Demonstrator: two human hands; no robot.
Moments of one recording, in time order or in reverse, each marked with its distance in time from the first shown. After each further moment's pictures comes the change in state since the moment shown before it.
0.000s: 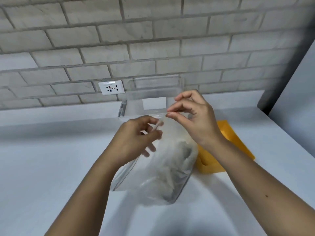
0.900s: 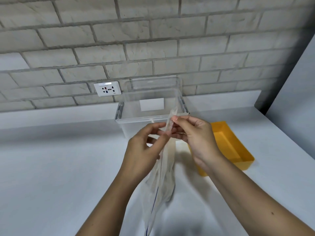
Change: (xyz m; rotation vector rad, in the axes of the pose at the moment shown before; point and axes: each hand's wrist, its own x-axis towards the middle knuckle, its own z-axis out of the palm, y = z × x) left_hand 0.004 -0.021 0.039 -0.215 0.171 0.100; right_hand -0.022 -0.006 0.024 0.690 0.235 0.739
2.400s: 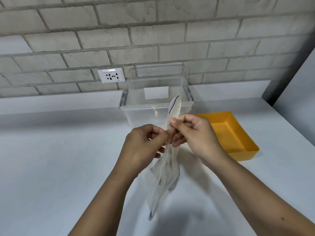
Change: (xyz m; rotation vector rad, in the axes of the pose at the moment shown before) left_hand -0.014 -0.004 -0.013 0.029 -0.032 -0.249; right_hand -0.026 0.003 0.001 -0.301 -0.217 -0.003
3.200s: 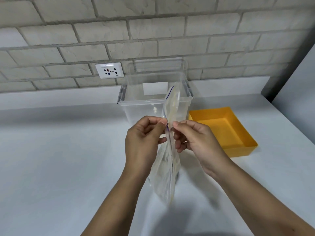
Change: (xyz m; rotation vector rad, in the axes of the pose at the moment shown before) left_hand -0.005 -0.008 0.024 -0.391 0.198 0.094; right_hand -0.026 0.004 0.000 0.074 0.033 0.143
